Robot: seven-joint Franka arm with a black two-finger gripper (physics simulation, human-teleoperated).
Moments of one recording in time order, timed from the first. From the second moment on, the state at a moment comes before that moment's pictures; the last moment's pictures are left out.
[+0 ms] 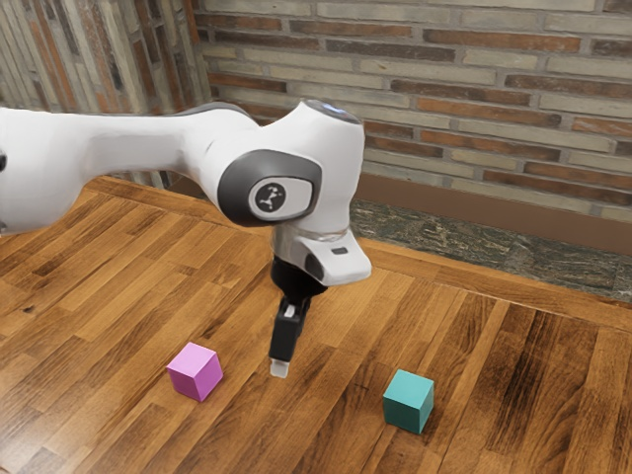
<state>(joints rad) 0.06 0.06 -0.61 -1.90 0.02 1.62 0.66</state>
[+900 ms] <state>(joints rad) -0.01 0.25 -0.60 -2.00 -0.07 2.18 0.22</state>
